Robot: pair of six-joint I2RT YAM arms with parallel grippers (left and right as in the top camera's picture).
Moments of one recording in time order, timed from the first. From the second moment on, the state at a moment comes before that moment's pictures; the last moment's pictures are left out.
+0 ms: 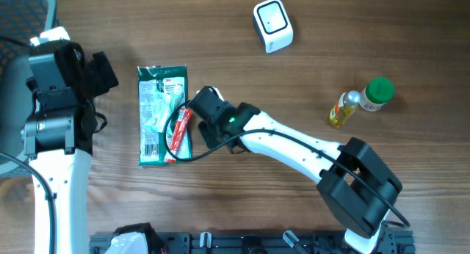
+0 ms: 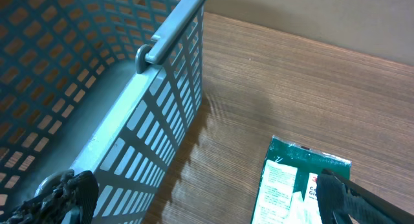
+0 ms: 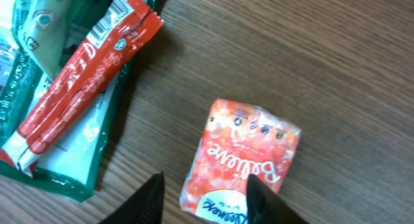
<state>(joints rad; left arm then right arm) 0.14 1.21 1.24 -0.70 -0.31 -0.13 0.89 1.93 1.35 -0.58 0.07 0.38</state>
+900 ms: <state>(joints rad) 0.14 1.21 1.24 -0.70 -0.31 -0.13 0.70 1.93 1.28 -0.57 -0.19 0.38</state>
